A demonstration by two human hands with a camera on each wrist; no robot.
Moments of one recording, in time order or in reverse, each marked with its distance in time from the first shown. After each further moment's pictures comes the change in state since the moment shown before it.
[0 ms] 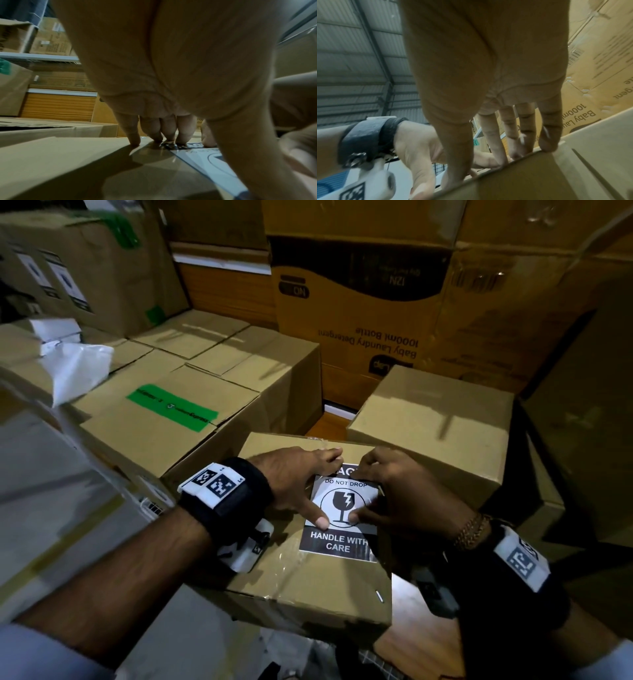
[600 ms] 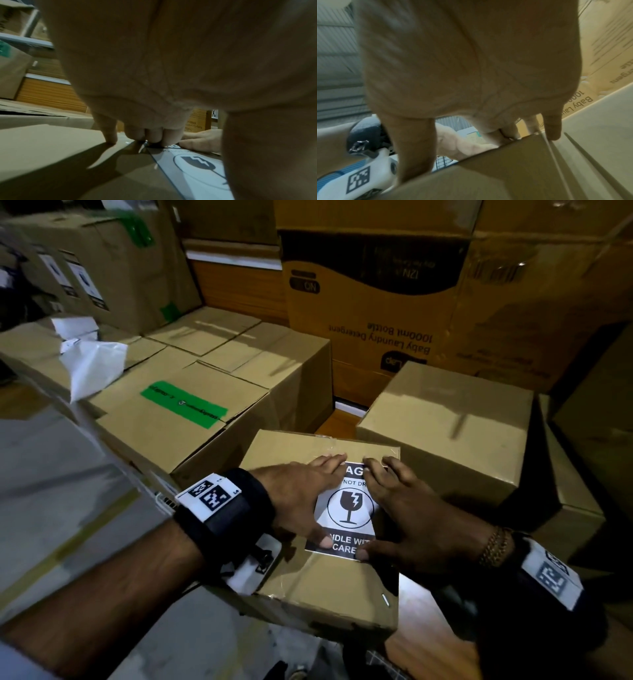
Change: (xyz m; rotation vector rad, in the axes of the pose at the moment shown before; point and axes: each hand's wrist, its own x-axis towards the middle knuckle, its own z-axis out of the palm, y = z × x) left_hand -0.017 0.012 0.009 0.059 -0.074 0.006; right_hand -0.017 -0.010 0.003 -0.090 -0.227 0.017
